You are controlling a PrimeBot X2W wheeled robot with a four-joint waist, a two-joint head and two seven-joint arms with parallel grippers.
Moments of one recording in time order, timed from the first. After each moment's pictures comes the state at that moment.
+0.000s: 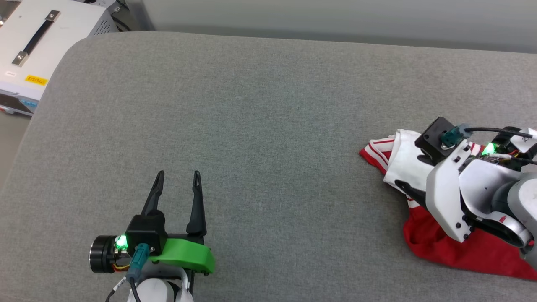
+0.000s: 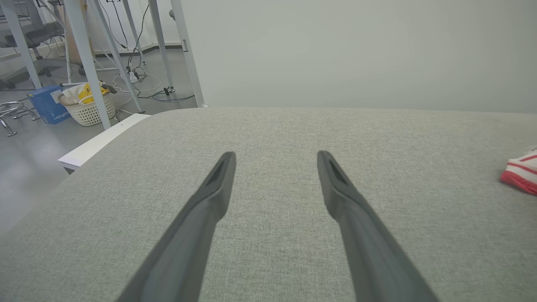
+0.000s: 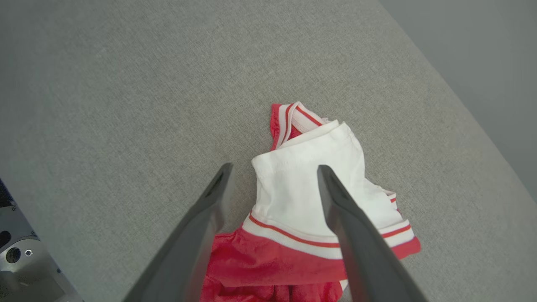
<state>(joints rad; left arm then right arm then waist) -0.06 0.05 -0.12 0.09 -0.07 0.06 -0.26 -0.58 -0.74 0.73 -0.10 0.66 0.13 0.69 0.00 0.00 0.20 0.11</state>
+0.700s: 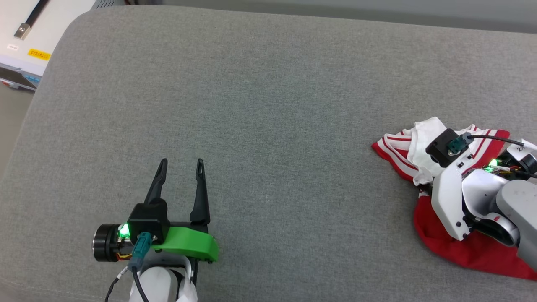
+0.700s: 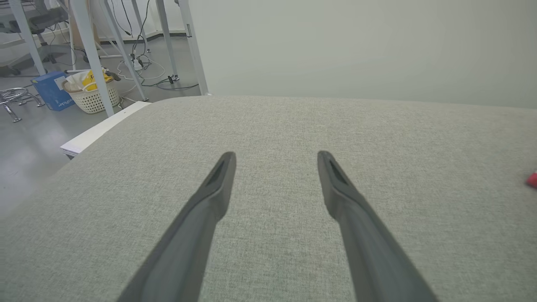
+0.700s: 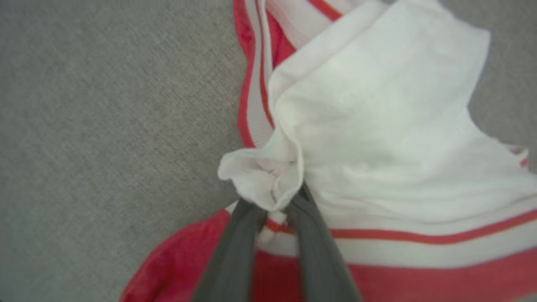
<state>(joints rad) -0.11 0.05 -0.14 0.10 -0.10 0.08 -0.26 -0.70 -0.72 1.00 0.29 0.79 0.13 0.48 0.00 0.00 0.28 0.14</state>
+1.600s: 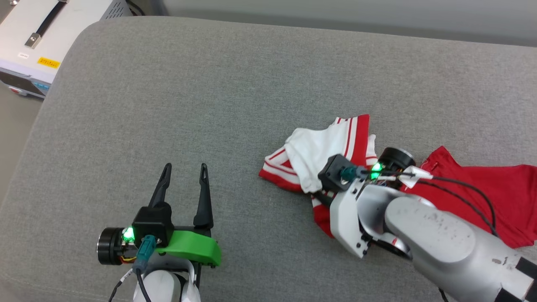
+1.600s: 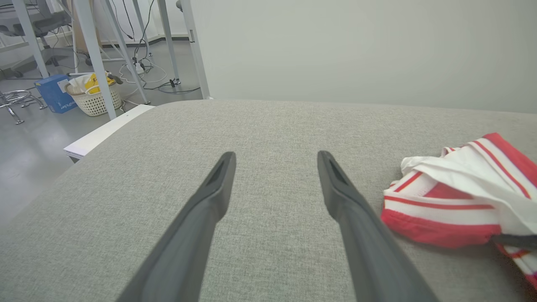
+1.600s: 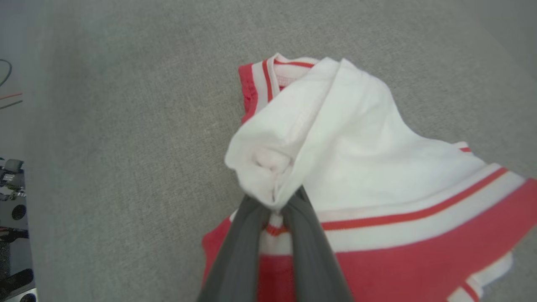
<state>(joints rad) -0.10 0.05 -0.15 0.11 -0.10 0.08 -0.26 -0.78 -0.38 1.13 0.39 0.62 0.13 0.17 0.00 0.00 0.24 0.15</state>
